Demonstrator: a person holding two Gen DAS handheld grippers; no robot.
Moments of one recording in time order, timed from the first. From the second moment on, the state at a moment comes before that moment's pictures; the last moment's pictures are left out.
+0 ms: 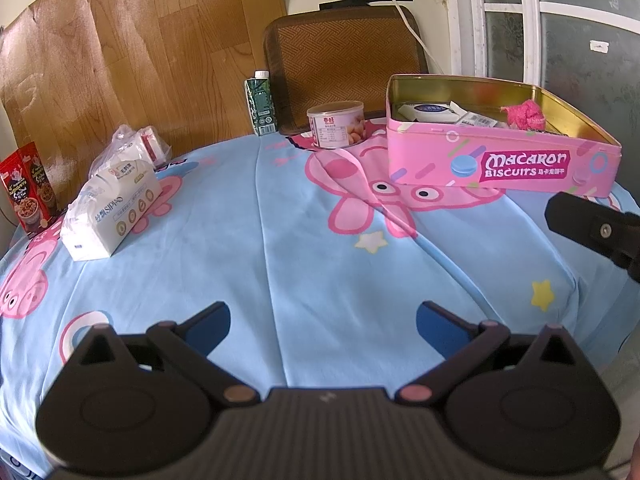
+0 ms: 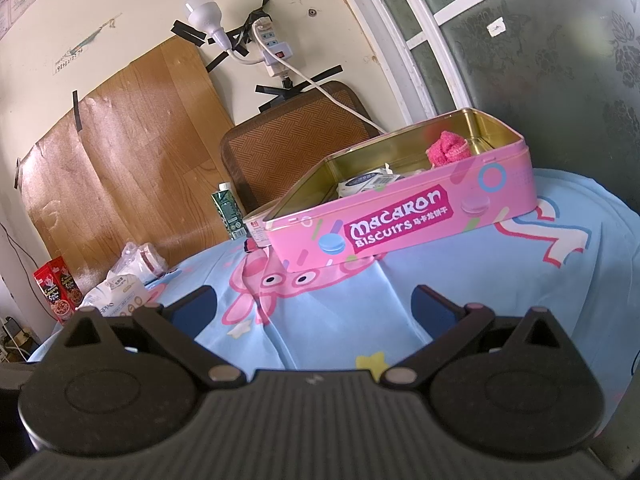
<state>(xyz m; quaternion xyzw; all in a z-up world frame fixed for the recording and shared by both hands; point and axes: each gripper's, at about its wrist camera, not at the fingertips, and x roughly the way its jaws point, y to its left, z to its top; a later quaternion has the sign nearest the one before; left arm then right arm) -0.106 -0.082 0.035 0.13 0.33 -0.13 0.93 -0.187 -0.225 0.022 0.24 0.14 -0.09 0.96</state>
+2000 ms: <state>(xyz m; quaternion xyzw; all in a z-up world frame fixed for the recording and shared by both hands) -0.107 -0.081 0.034 0.13 0.33 -0.13 0.93 -0.187 -0.222 0.017 0.25 0.14 -0.10 0.95</state>
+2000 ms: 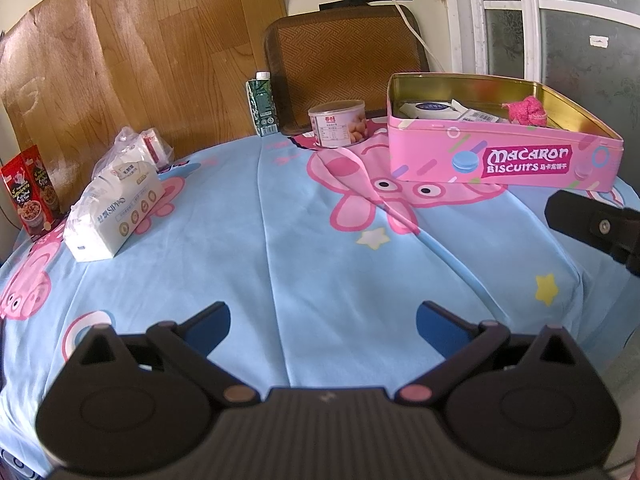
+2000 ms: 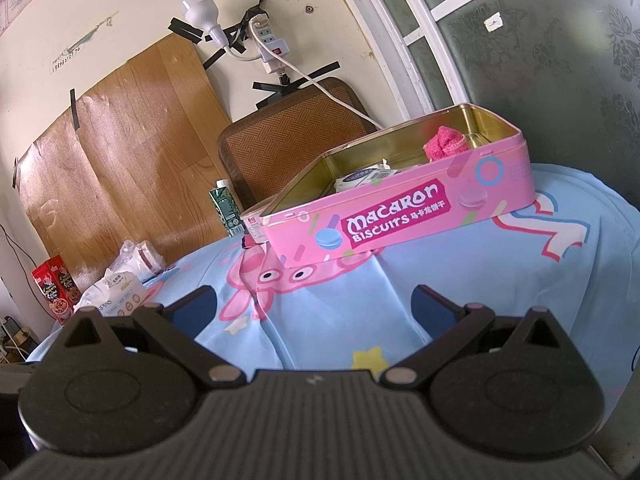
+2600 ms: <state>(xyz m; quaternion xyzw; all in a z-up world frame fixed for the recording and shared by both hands) -0.106 -0.080 0.036 0.14 0.33 -0.12 0.93 -0.186 -0.223 0.019 0.25 0.14 -0.10 0.95</state>
